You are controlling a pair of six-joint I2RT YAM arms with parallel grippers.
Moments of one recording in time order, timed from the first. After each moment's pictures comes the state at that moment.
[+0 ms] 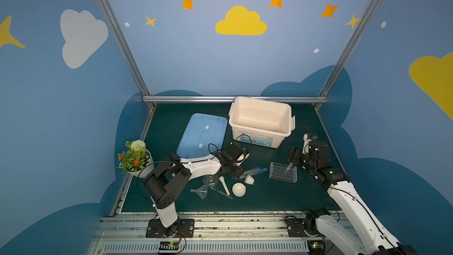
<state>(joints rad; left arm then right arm) -0.81 1.75 0.98 -0.28 0.08 -0.03 0.22 0.87 0.65 -0.47 0.05 0.37</state>
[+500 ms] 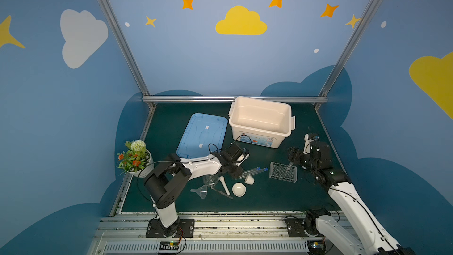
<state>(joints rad) -0.81 1.76 0.98 -0.29 0.08 -0.02 0.20 0.85 0.65 -0.46 0.03 0.39</state>
